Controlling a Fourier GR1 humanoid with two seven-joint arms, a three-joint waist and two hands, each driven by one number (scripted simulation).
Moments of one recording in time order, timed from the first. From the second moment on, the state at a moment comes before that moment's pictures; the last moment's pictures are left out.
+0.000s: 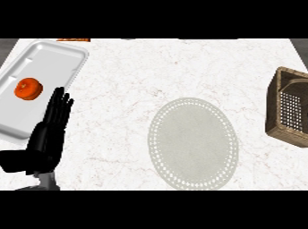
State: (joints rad) left arm 0.01 0.06 0.00 -1.69 0.03 0.10 0.00; right arm -0.20 -0.32 -0.32 -2.02 0.82 0.31 0.64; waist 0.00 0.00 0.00
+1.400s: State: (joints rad) left arm -0.01 0.04 0.00 -1.70 0.01 0.10 0.03; right arm -0.20 -0.35 -0.50 -1.81 0.70 0.03 0.38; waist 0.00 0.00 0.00
